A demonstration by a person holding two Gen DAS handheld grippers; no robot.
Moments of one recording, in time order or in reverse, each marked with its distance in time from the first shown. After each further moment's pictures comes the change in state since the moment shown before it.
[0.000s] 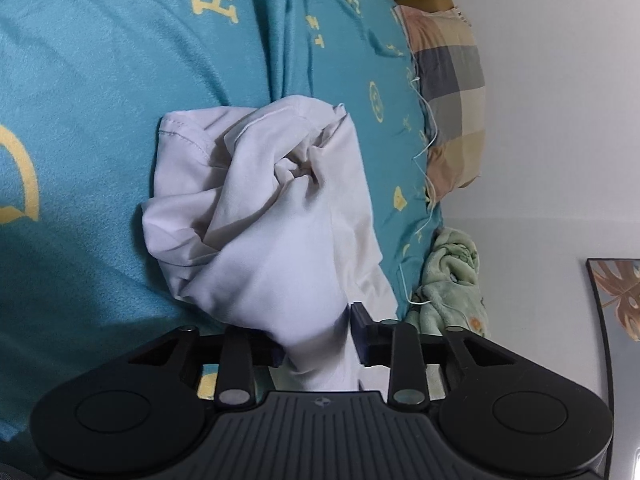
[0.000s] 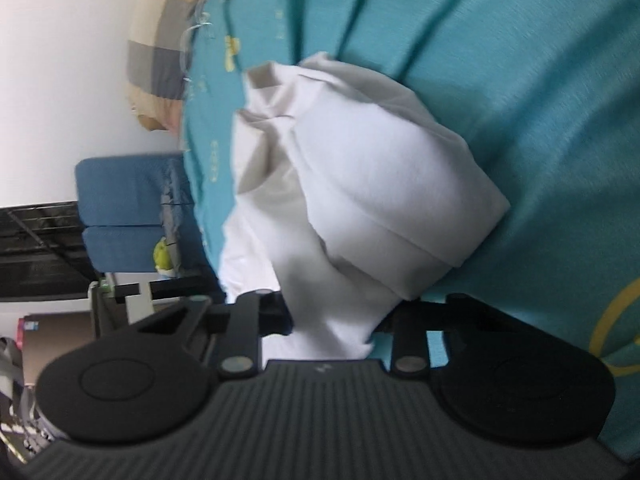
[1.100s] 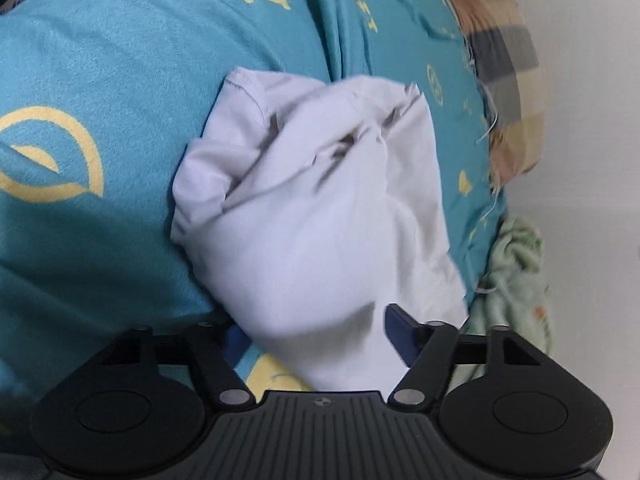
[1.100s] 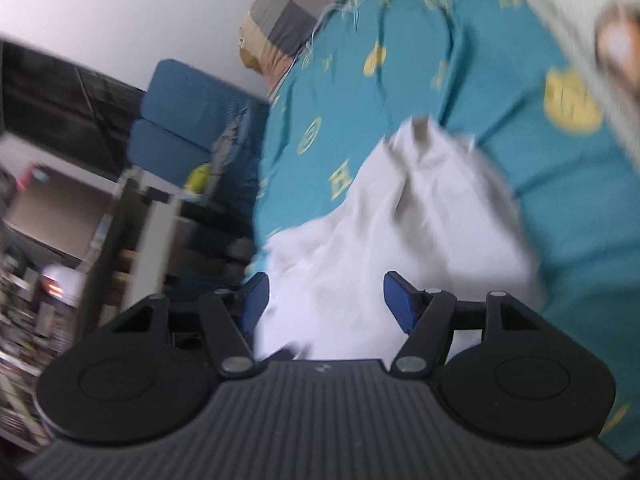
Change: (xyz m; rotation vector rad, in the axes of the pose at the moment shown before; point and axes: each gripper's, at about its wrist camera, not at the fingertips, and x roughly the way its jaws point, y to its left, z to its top) left arm -0.003 0.003 0.005 0.002 0.026 0.201; right arm -0.062 0.054 0.005 -0.433 0.093 0.096
